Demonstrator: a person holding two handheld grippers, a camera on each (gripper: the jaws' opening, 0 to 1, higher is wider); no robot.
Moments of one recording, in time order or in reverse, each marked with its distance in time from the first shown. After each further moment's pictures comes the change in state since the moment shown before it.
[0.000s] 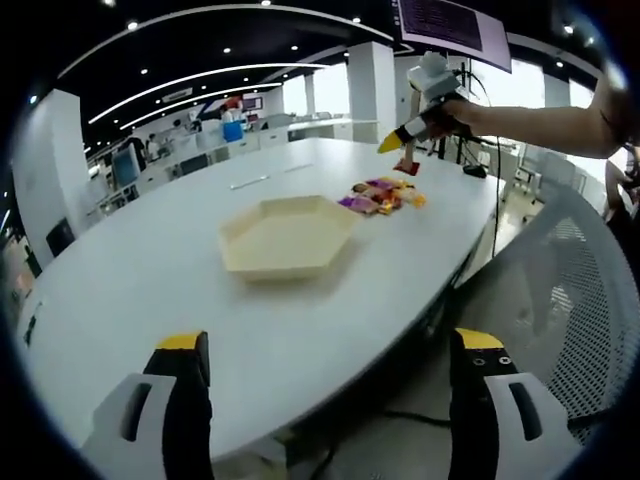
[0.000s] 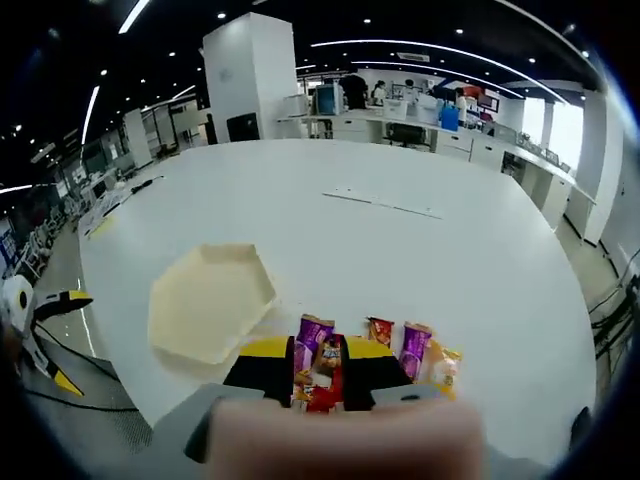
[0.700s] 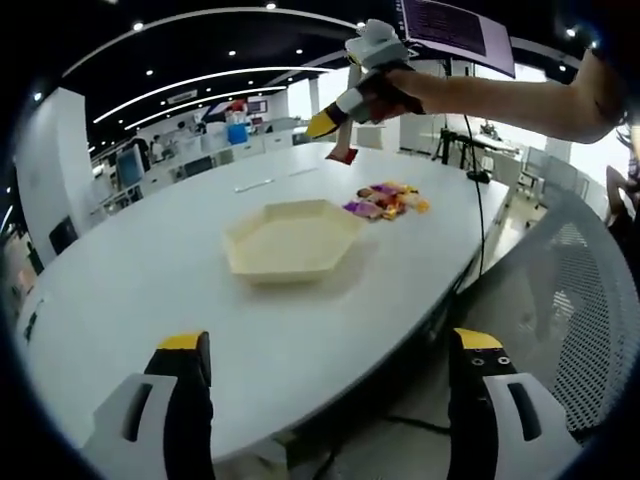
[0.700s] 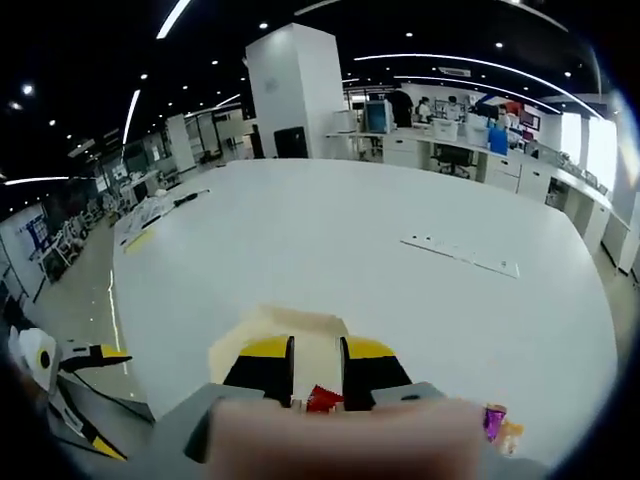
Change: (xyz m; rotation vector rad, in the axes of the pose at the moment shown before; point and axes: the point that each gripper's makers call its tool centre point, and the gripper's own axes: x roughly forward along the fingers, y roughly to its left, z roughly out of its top) left arm -0.001 0.003 0.002 -0.013 -0.014 0.013; right arm 0.061 0.107 0.076 -0.070 -0.058 0.194
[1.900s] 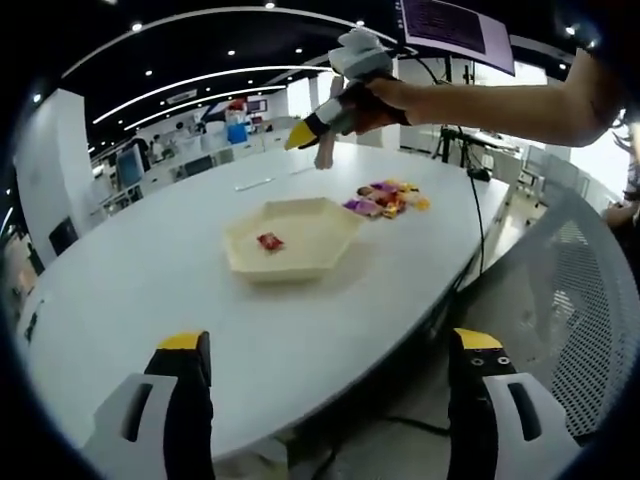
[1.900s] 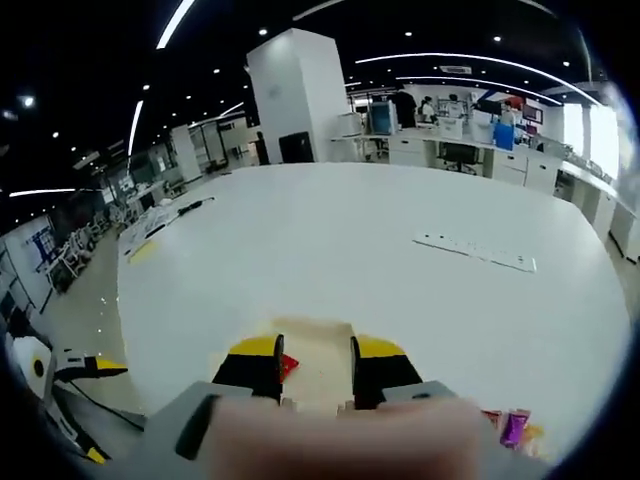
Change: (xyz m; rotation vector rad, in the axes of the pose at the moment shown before) left arm 0.000 0.000 -0.003 0.004 0.014 -0.001; right arm 0.005 -0.027 -0.020 0.066 -0.023 -0.011
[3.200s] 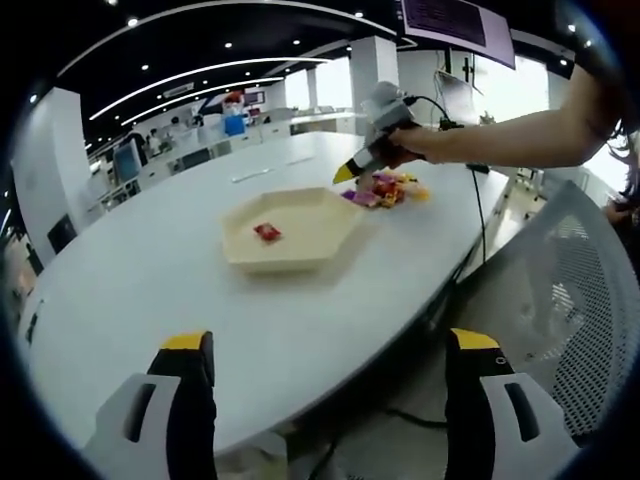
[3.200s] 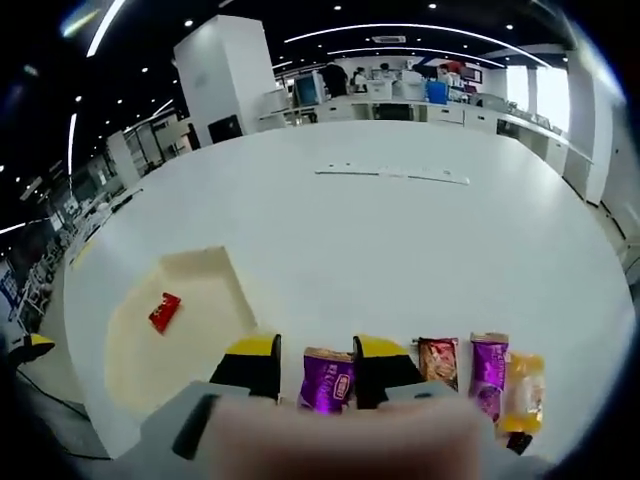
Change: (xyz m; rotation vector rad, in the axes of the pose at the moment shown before) left arm 0.001 -0.002 -0.006 0.007 0.034 -0.003; right arm 0.019 -0.080 -0.096 0.133 0.097 -0.207
